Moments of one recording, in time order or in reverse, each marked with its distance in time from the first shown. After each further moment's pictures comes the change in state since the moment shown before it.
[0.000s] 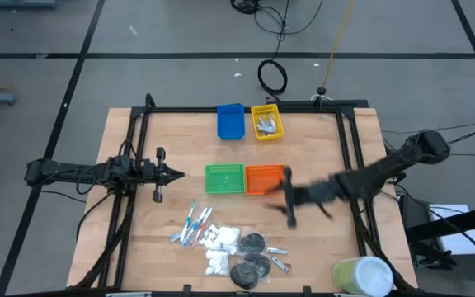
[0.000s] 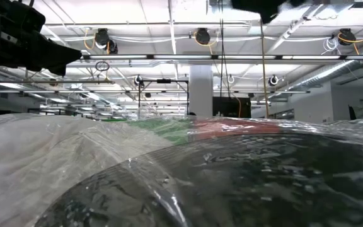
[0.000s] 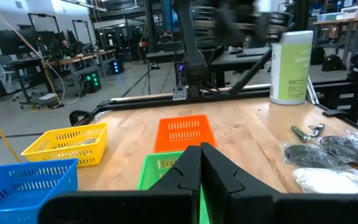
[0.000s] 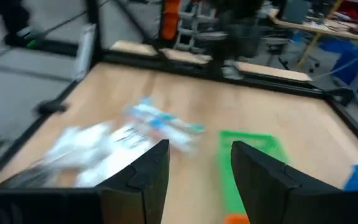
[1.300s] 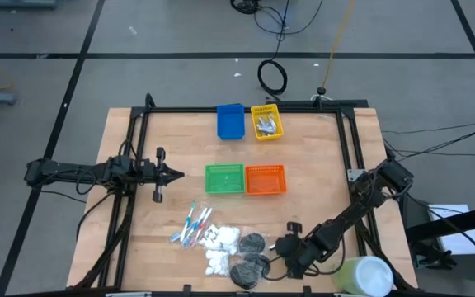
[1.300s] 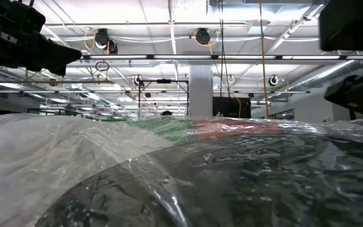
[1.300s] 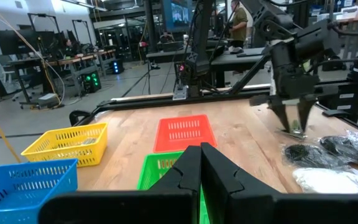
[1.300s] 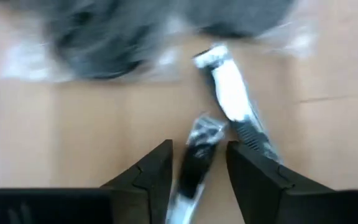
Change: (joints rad) left arm 0.000 0.000 0.000 0.000 0.000 0.000; right arm 0.299 0.594 0.241 -0.607 -0.124 0.784
